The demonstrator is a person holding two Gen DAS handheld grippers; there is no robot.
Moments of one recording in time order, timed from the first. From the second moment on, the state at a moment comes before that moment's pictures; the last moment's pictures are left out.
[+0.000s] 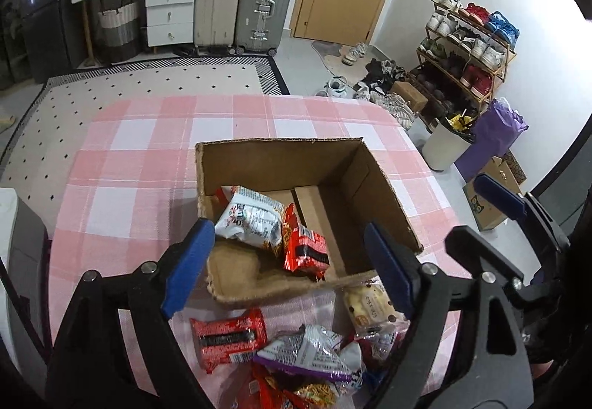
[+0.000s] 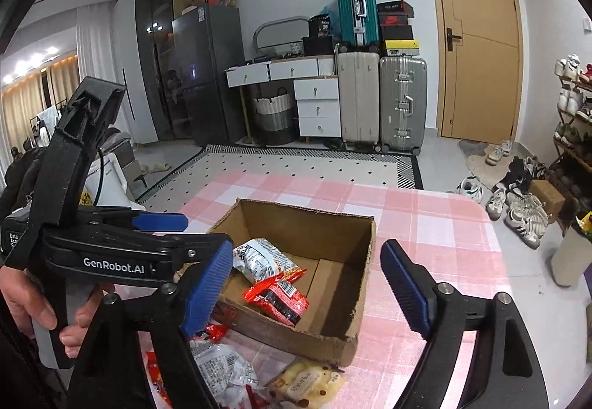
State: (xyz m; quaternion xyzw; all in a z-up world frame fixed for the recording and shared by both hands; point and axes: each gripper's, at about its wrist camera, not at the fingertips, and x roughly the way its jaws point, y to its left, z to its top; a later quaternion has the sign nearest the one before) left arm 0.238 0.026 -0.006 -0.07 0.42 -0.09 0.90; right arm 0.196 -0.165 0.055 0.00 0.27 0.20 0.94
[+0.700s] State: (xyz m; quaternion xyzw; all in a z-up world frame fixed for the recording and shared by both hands) left arm 0.122 0.029 0.038 -0.04 0.37 -0.05 0.93; right arm 0.093 -0.194 0.092 0.02 0.22 0.19 0.96
